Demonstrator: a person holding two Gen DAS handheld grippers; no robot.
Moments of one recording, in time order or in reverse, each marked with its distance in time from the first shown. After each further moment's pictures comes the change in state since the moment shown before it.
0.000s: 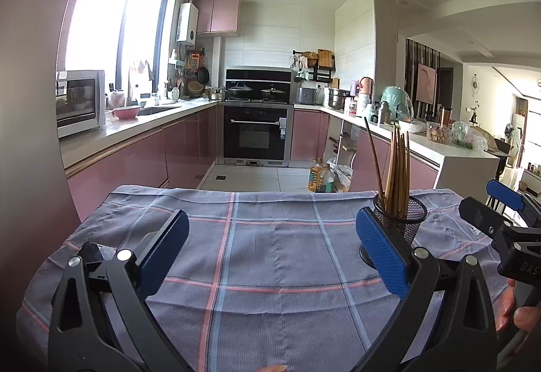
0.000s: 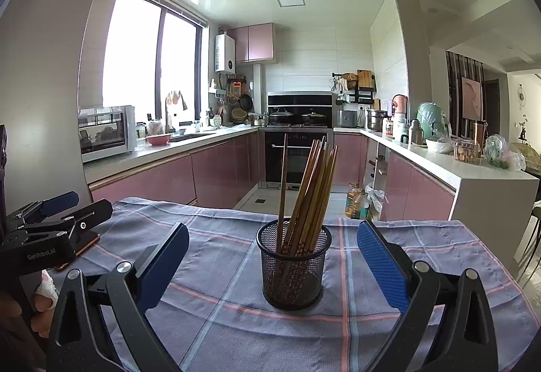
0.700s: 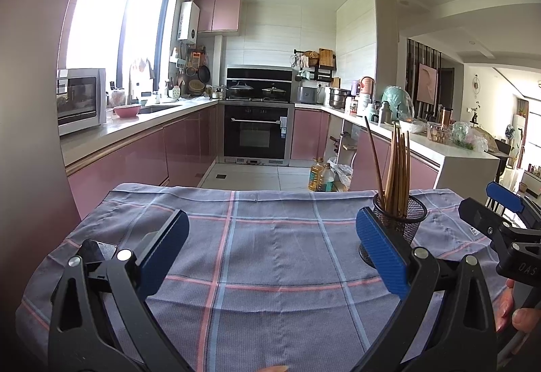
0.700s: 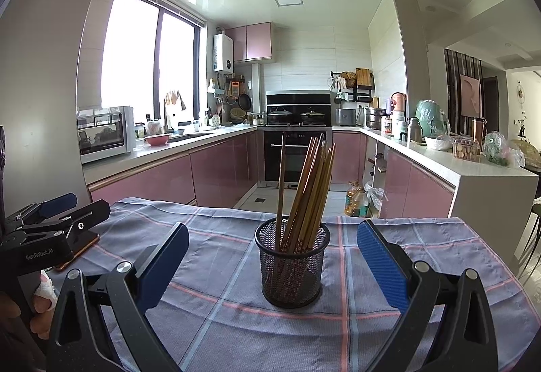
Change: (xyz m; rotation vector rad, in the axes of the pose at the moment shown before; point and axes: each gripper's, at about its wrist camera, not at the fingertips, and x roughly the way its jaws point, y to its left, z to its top) left arm -0.002 0.001 -0.001 -0.005 -0.001 0.004; right arm -0.001 0.001 -0.001 0.005 0.003 -0.005
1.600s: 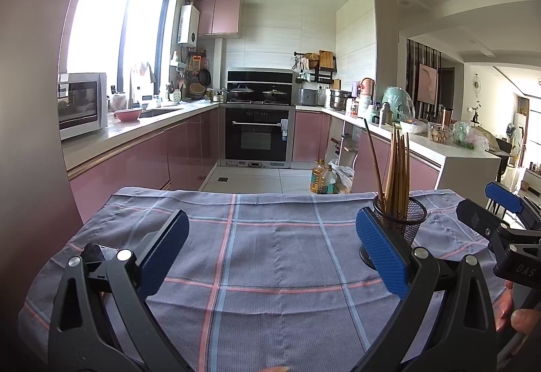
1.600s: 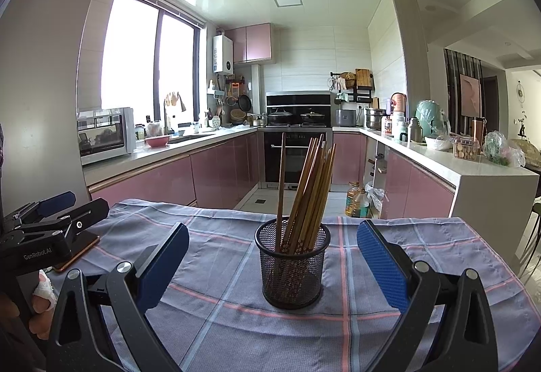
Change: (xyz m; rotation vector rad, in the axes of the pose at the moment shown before) left arm -0.001 0.000 0.001 0.008 -0.007 0.004; right arm 0.003 -0.001 0.001 0.005 -0.002 0.002
